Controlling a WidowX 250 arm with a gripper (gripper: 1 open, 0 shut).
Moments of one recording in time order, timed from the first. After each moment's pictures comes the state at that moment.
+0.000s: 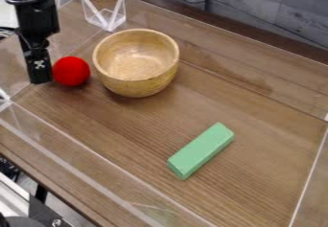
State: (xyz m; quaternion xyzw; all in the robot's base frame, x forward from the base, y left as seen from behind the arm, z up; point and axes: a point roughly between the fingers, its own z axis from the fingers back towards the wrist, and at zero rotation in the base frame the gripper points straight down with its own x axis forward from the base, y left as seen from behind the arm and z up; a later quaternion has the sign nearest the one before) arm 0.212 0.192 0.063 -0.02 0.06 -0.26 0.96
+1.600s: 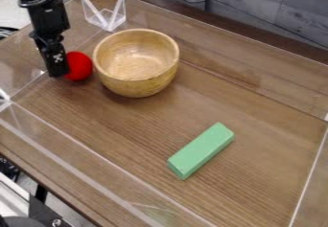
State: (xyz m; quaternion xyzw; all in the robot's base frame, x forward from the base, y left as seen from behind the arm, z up) arm 0.245 0.205 0.042 -0.07 0.01 -0.23 0.97
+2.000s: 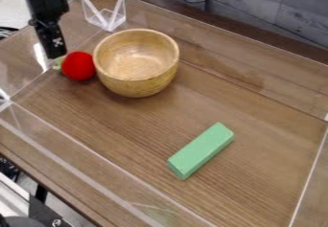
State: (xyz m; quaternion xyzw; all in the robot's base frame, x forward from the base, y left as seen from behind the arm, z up) arm 0.250 0.198 0.066 -0.07 0.00 -0.21 0.97
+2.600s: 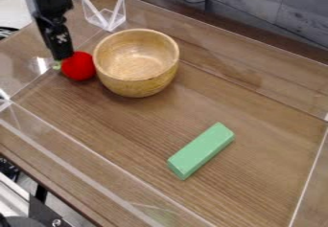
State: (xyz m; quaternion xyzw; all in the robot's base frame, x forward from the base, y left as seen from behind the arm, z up) arm 0.265 0.200 0.057 -0.06 0.01 -0.22 0.97
